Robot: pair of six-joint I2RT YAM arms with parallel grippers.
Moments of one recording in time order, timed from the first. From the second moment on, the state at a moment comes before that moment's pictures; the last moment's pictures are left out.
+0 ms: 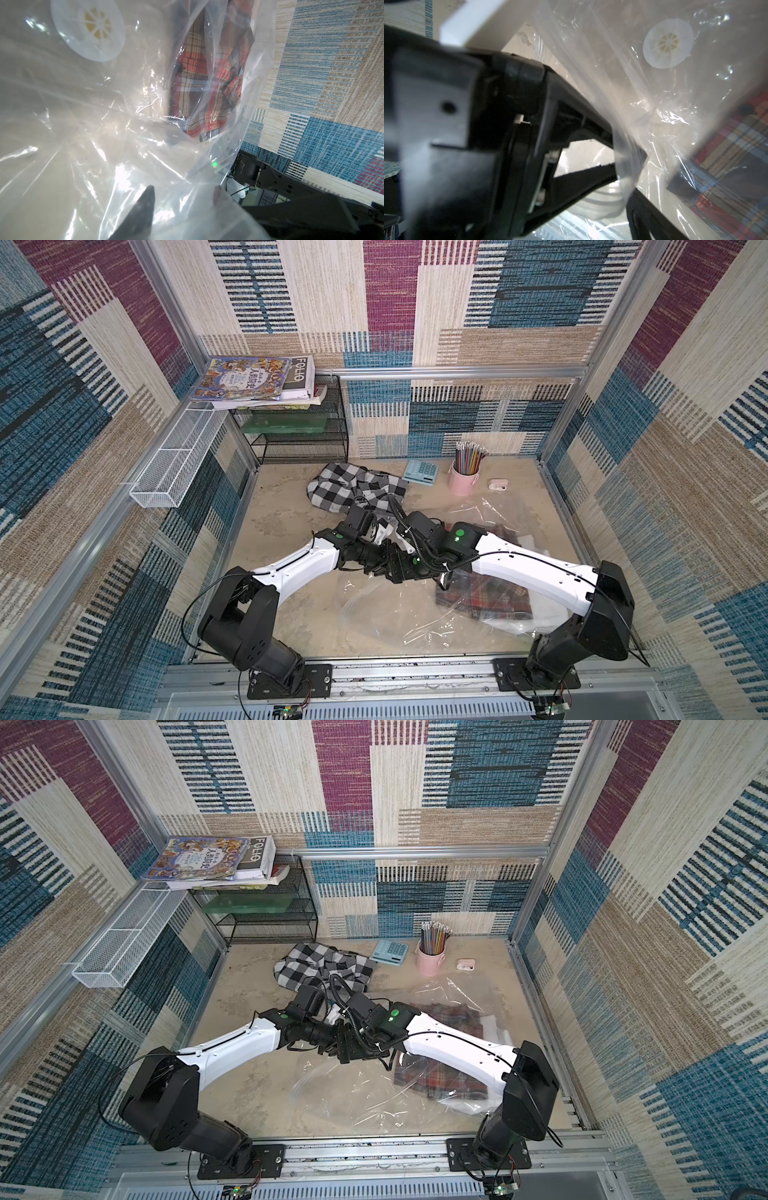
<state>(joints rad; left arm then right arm) -0.53 1.54 0.96 -0.39 0.76 -0.74 1.00 1.58 1.35 -0.84 -0.06 0.72</state>
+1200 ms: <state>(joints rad) -0.54 1.56 0.93 -0.42 0.79 -0.75 0.92 1.56 1.30 -0.76 -0.03 0.72</state>
